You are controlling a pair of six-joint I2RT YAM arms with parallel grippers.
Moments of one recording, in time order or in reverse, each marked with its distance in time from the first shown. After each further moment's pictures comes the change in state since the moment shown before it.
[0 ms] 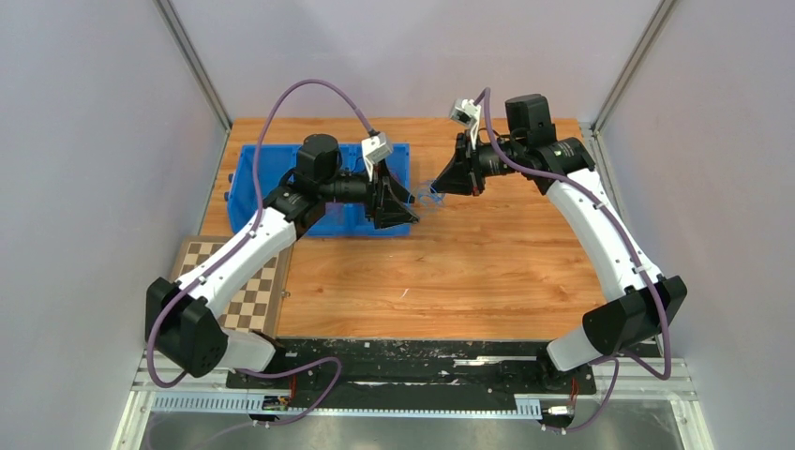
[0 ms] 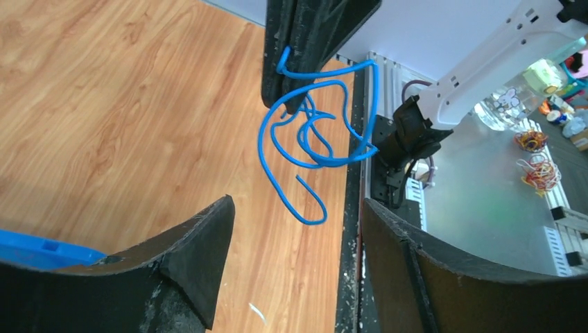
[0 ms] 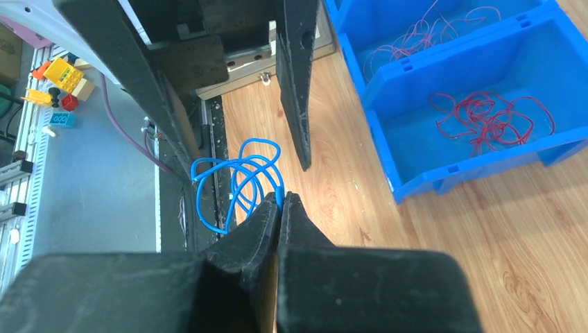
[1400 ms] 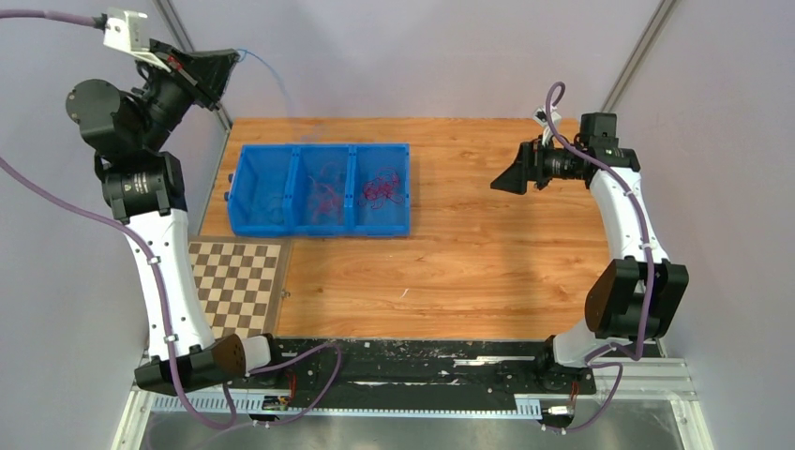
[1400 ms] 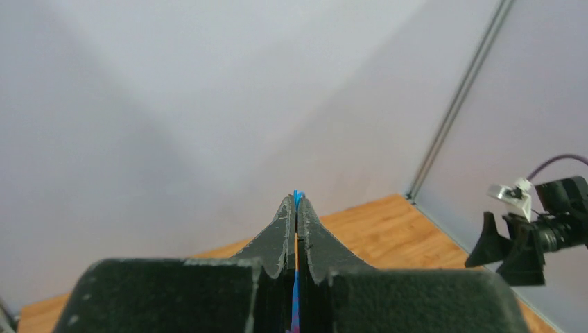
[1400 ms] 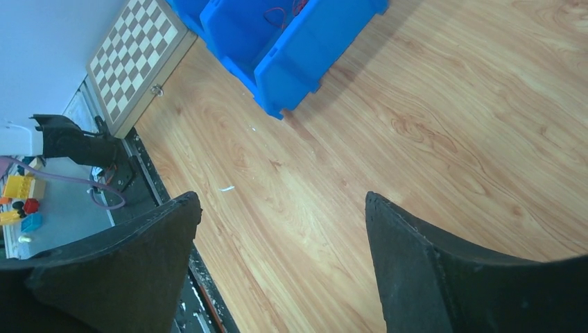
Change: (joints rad) left arm 0.776 -0.114 0.529 -0.006 -0.213 -0.308; right arm -0.468 0.050 -0.195 0.022 -0.015 0.009
